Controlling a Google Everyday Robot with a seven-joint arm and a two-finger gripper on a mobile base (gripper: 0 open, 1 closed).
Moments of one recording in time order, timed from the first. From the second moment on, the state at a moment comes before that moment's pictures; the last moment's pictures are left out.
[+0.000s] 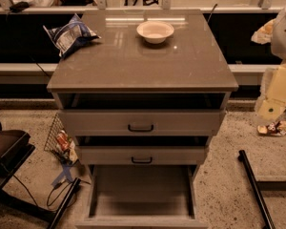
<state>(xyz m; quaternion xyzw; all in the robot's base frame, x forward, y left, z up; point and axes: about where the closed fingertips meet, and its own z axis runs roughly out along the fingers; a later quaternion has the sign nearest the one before) 0.438 -0.216 0.980 -0.60 0.78 -0.04 0.16</state>
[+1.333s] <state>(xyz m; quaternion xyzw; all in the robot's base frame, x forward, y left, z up) 0.421 -0.194 0.831 -0.55 0.80 0.07 0.23</state>
